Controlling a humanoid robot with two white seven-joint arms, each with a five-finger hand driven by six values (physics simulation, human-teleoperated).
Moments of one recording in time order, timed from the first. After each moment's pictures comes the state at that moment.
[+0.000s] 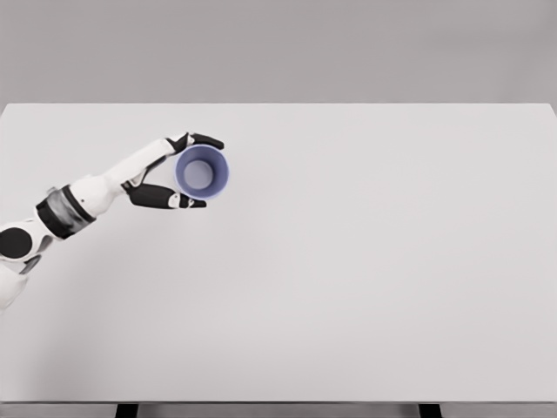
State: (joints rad) left arm -0.52 0.69 -0.73 -1.35 0.36 -0.61 -0.29; right arm 0.04 0.00 -0.09 0.07 0.07 -0.11 0.06
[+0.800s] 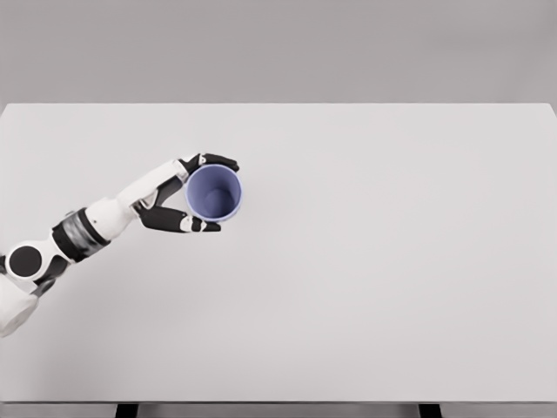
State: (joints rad) left arm -0.51 0.73 -0.90 -1.42 0.60 -0.61 -0.29; right arm 0.04 0.00 -0.09 0.07 0.07 -0.11 0.06
